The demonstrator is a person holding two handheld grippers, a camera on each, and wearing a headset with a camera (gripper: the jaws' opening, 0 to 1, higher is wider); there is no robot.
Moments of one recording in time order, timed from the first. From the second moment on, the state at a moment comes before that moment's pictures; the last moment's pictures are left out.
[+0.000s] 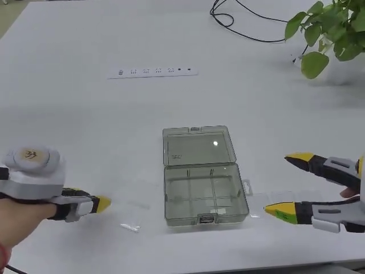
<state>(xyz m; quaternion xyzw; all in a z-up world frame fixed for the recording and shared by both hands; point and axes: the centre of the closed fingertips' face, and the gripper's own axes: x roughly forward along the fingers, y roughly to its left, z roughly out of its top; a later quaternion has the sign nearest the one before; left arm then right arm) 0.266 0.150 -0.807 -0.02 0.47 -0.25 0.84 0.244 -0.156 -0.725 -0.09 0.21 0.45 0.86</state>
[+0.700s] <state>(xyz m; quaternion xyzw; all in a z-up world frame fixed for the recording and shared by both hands) 0.267 0.069 -0.730 -0.12 0.36 -0.32 0.87 0.255 -0.100 -0.660 -0.01 0.17 0.45 0.88</state>
